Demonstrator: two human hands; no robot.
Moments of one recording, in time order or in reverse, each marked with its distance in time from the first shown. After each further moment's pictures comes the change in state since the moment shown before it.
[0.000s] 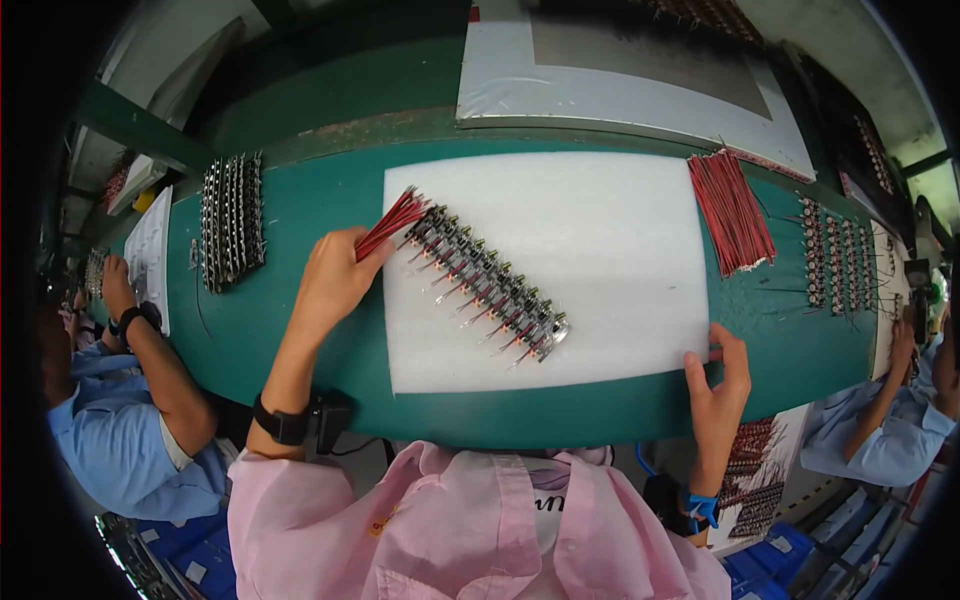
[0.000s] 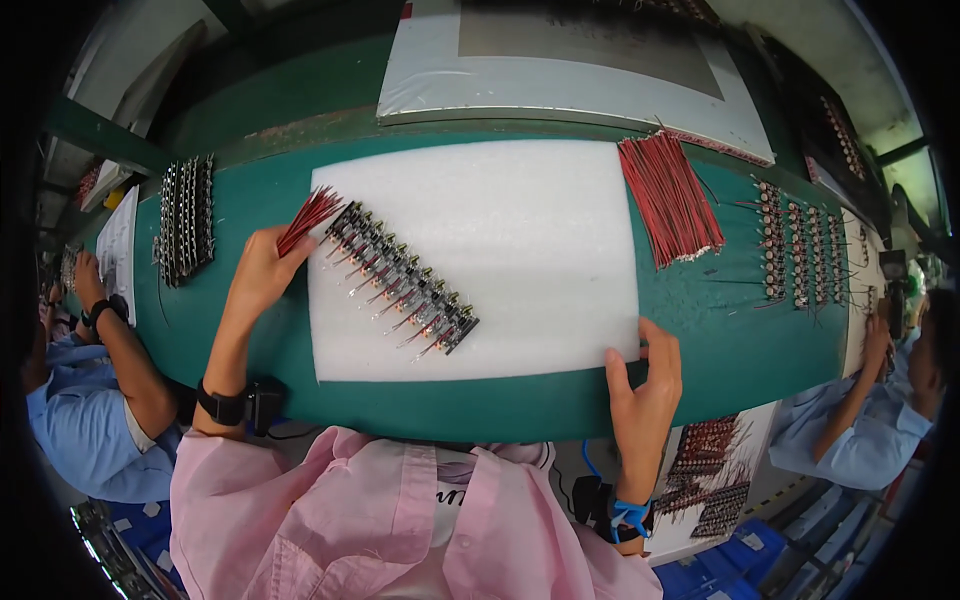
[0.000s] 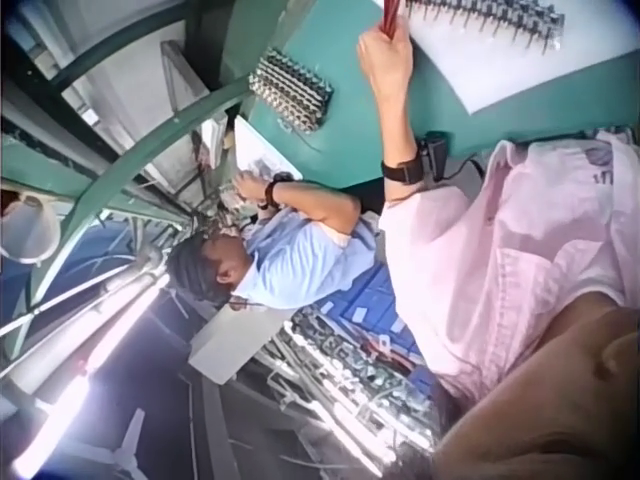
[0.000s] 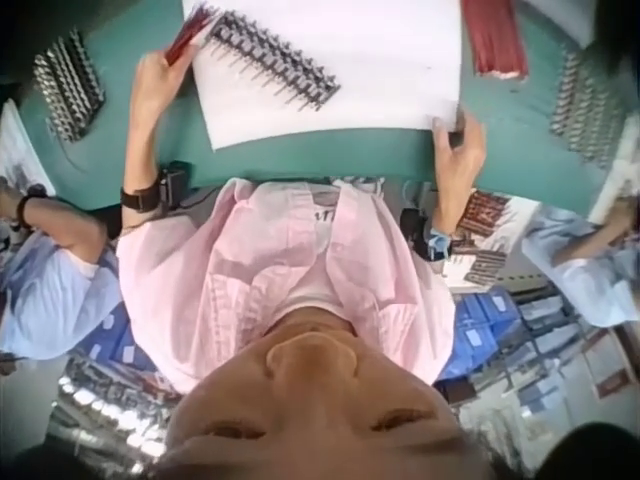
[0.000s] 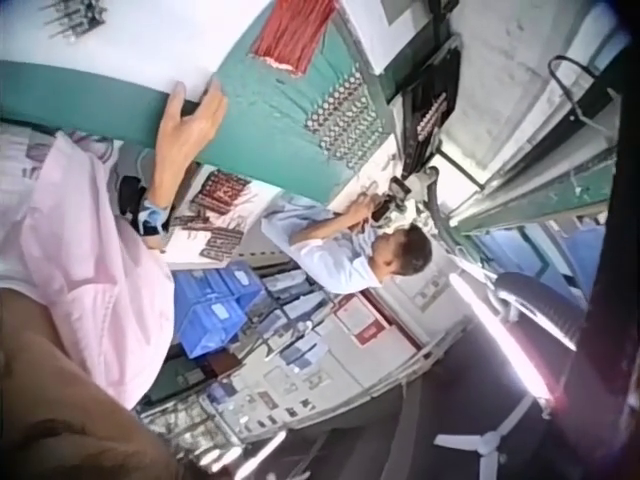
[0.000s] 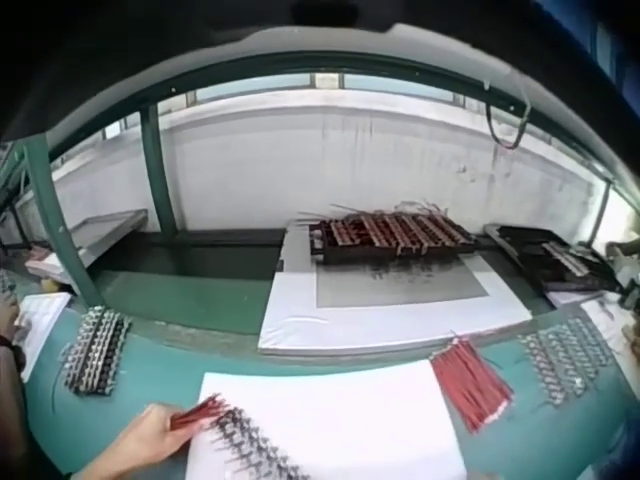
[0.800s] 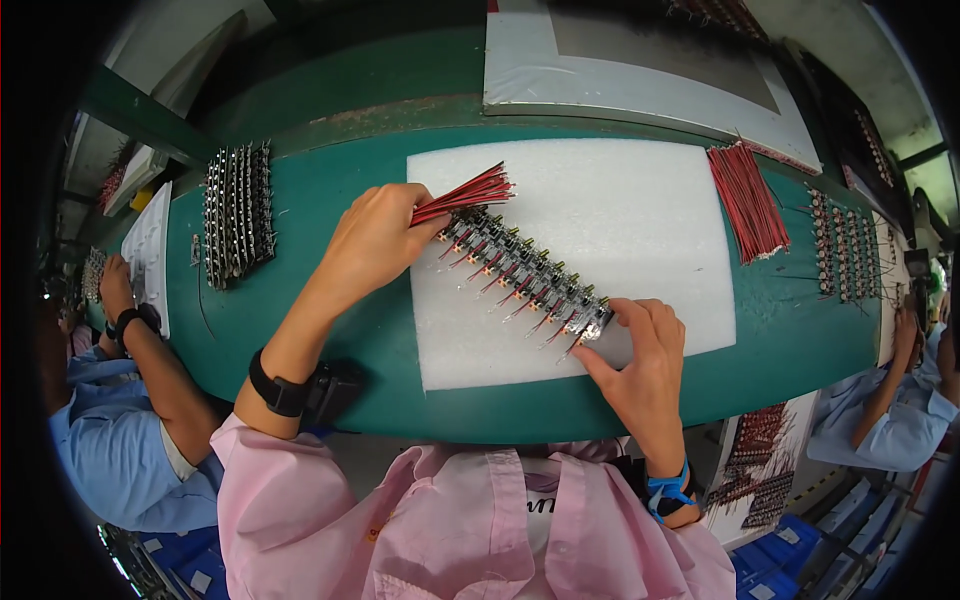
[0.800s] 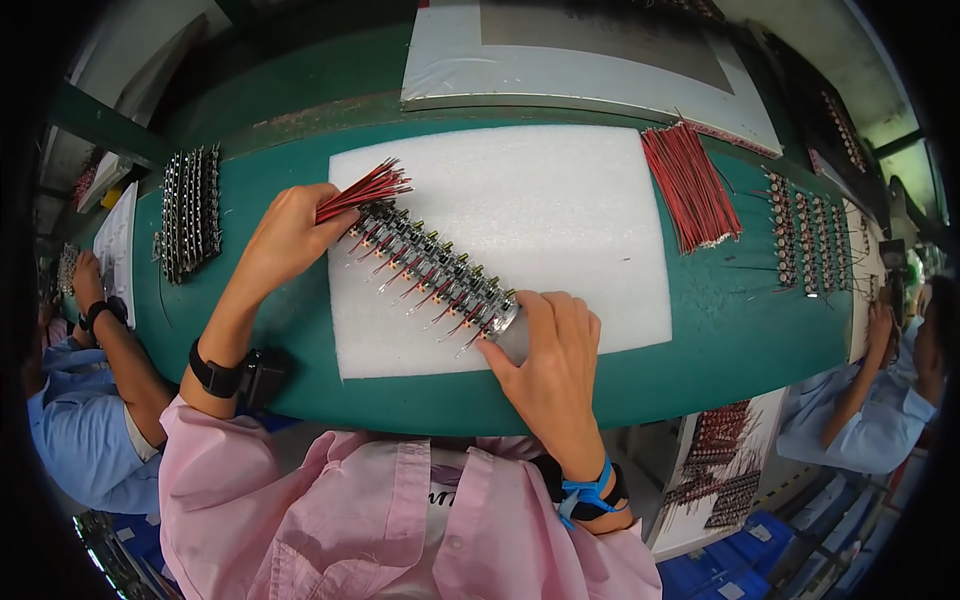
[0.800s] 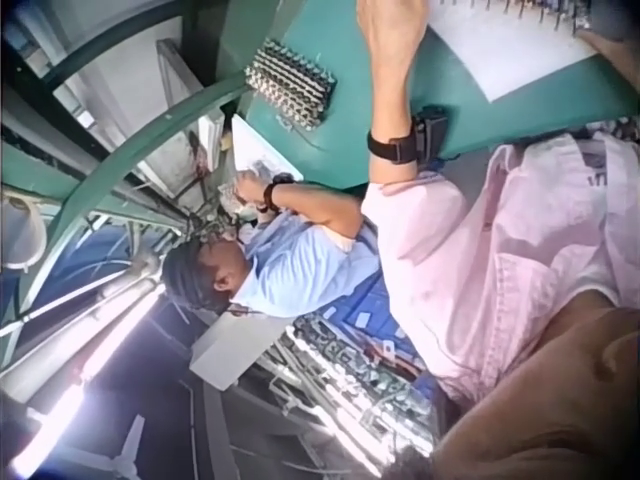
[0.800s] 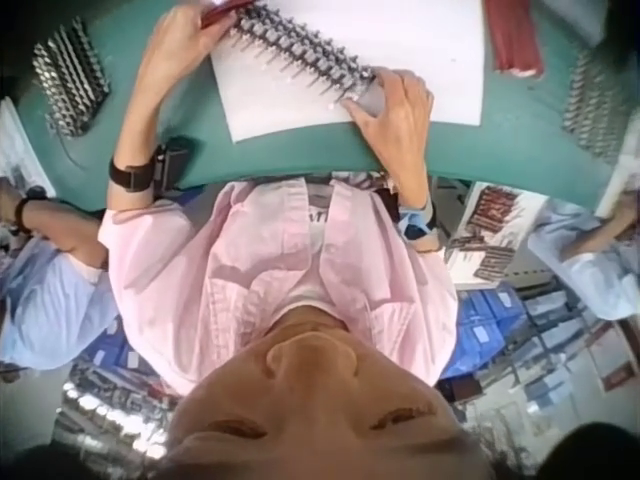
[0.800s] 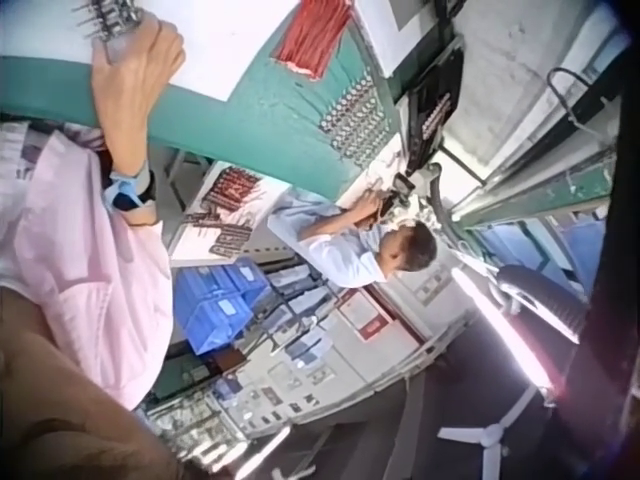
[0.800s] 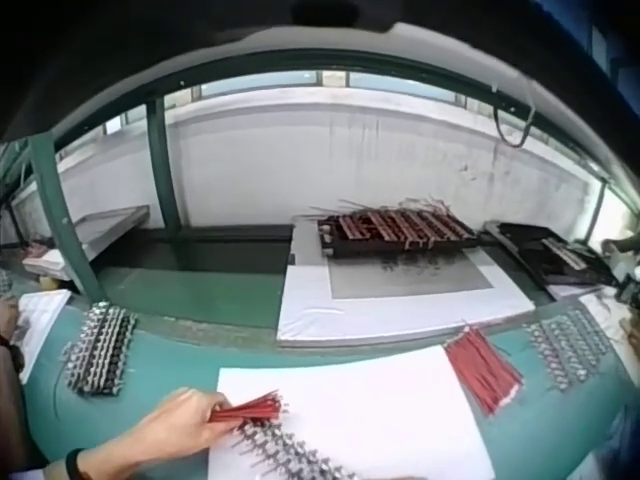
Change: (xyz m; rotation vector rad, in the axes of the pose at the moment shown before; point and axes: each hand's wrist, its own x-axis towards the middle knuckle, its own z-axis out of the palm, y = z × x) left_hand 0.020 0.029 -0.007 0.055 -0.172 0.195; right_hand -0.008 -0.076 0.067 -0.006 -0.070 -0.322
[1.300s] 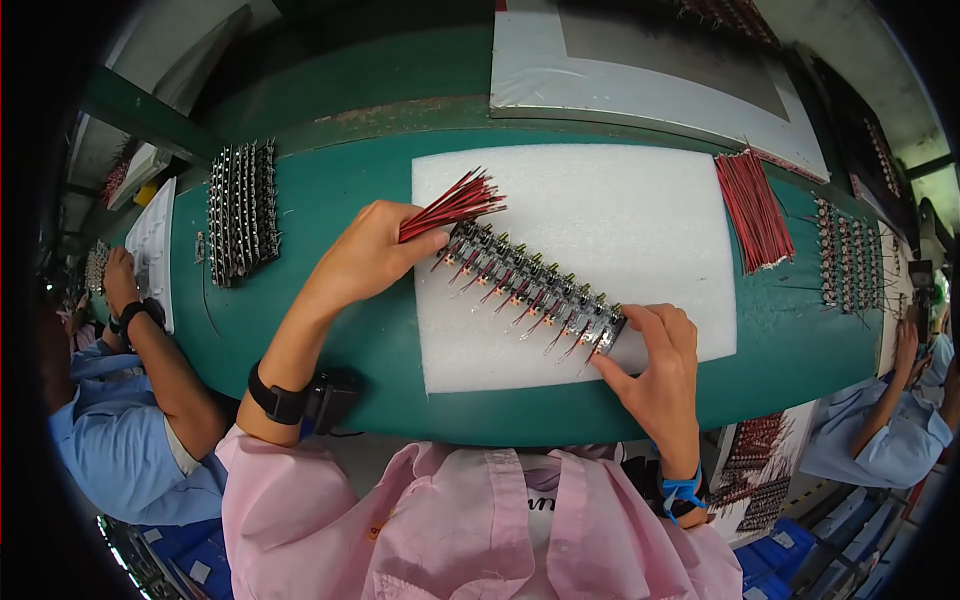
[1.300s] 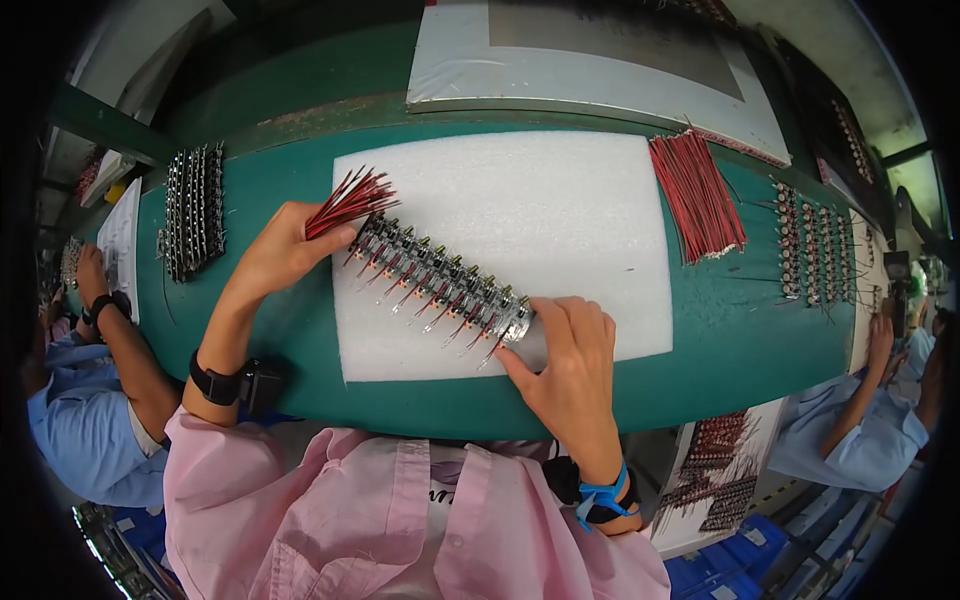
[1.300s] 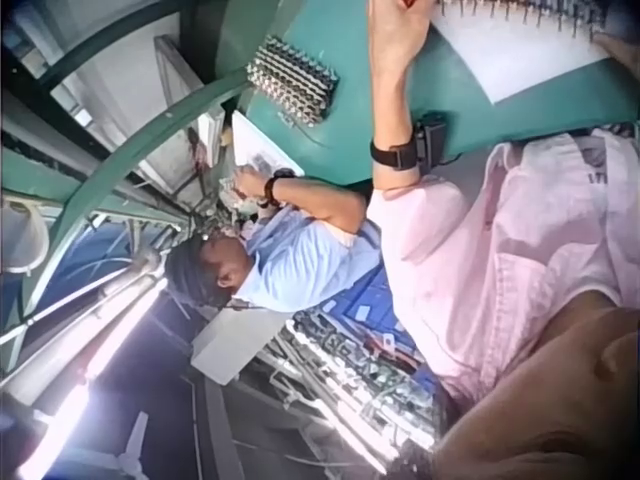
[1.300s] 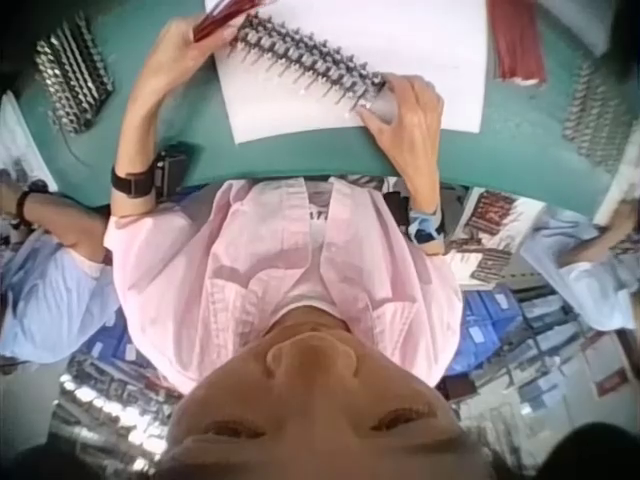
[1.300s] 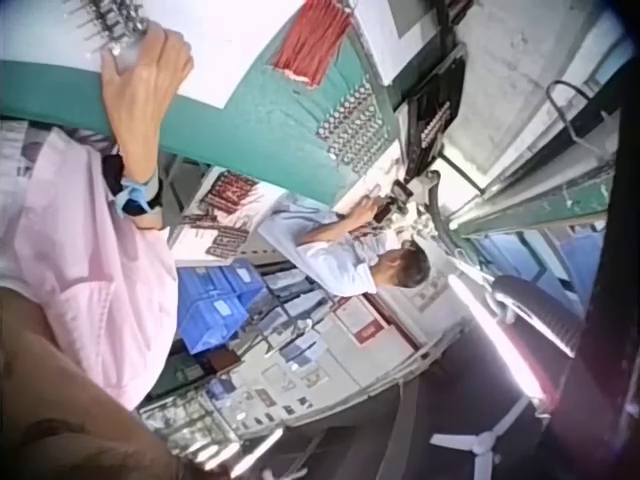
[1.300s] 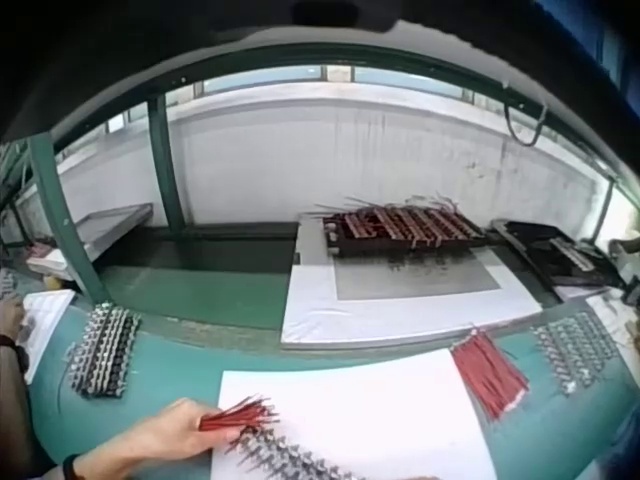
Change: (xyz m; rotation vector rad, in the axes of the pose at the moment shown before) left_hand -0.006 -0.017 0.000 -0.273 -0.139 -0.050; right_hand 0.008 0.008 -0.012 0.013 -0.079 -0.031
